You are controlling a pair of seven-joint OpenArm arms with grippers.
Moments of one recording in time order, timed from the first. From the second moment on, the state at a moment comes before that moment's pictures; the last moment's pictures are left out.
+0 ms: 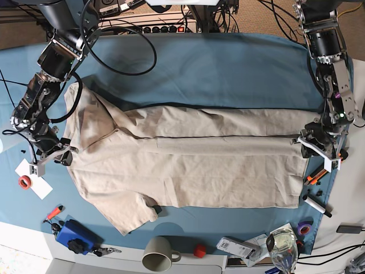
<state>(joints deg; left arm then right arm) -8.0 -15.8 -17.9 80.2 -23.3 -13.8 45.6 18.8 17.0 34.6 71.3 19.1 32.8 -53.1</state>
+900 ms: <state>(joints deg) -1.3 -16.5 -41.1 87.2 -39.3 -19.9 67.9 19.3 18.7 40.6 73.7 30.7 34.0 -66.3</state>
